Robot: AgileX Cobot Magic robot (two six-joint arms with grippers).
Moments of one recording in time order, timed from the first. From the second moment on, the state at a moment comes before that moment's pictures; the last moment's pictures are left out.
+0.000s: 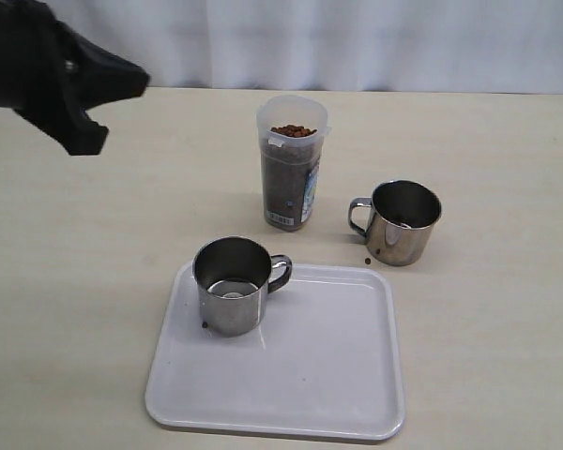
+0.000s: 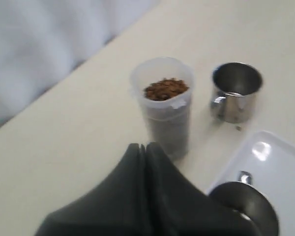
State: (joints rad) left arm -0.24 1.25 -0.90 -1.06 0.57 1.44; right arm 0.09 0.00 0.00 0.09 0.21 -0.03
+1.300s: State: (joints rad) left arm -0.24 0.11 0.00 -1.08 -0.11 1.18; right arm 0.09 0.00 0.00 0.09 0.21 -0.03
